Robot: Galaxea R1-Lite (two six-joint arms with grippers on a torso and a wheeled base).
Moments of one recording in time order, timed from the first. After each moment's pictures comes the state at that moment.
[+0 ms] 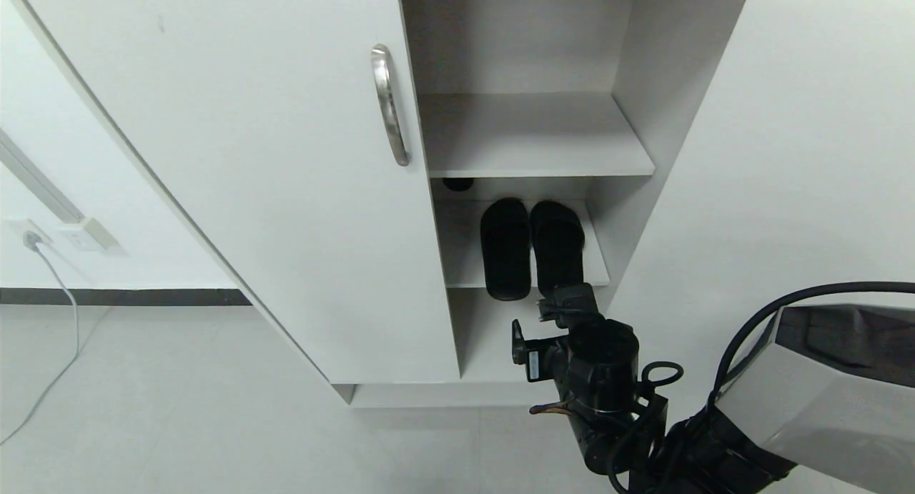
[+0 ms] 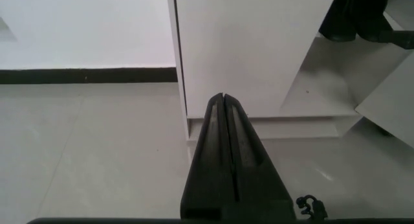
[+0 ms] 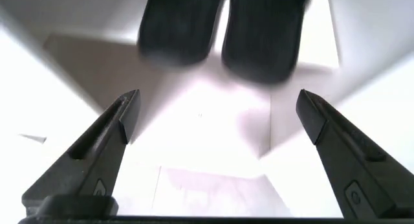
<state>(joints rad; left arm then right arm) 0.00 0.00 0.00 0.00 0.02 0.00 0.86 2.16 -0.81 -1.25 -0.73 0.04</state>
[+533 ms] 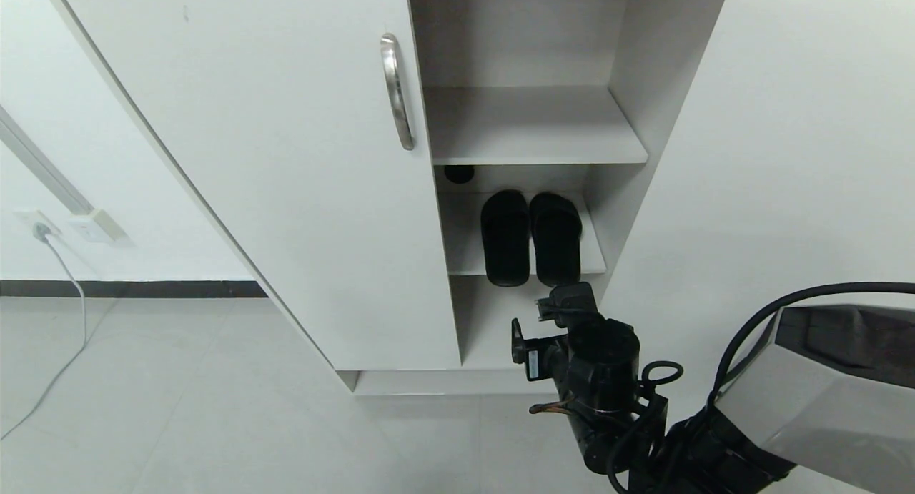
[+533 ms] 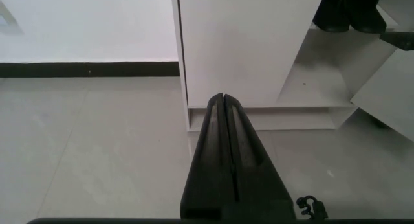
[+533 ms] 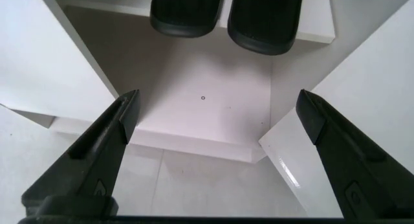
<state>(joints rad) 0.00 0.00 0.00 0.00 0.02 0.00 0.86 2.16 -0.81 -1.26 -0.72 0.03</state>
